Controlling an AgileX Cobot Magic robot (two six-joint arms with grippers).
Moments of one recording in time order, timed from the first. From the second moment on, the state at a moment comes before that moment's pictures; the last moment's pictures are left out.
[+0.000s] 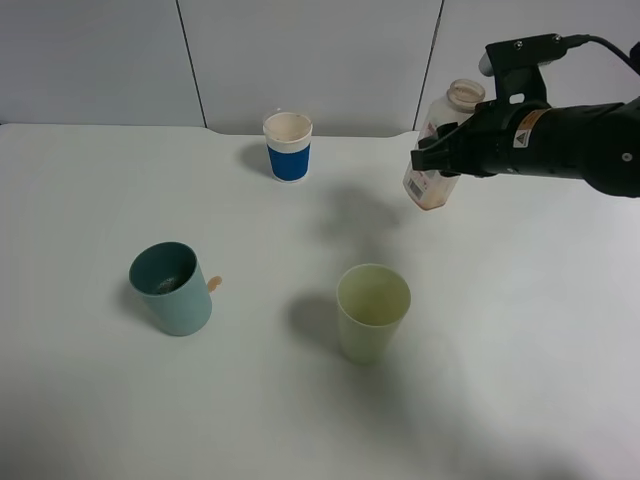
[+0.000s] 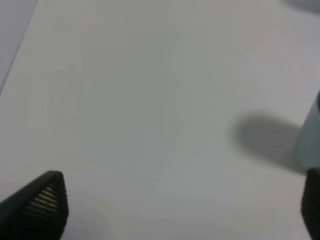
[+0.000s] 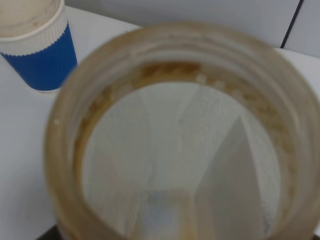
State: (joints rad) left arm 0.03 0.00 -0.51 0.02 1.05 0.06; right arm 0.33 1.58 -0.72 -0.20 -0.26 0.15
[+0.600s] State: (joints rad) left arm 0.03 0.00 -0.51 0.02 1.05 0.06; right arm 0.33 1.59 -0.72 -0.14 -0.32 0.11
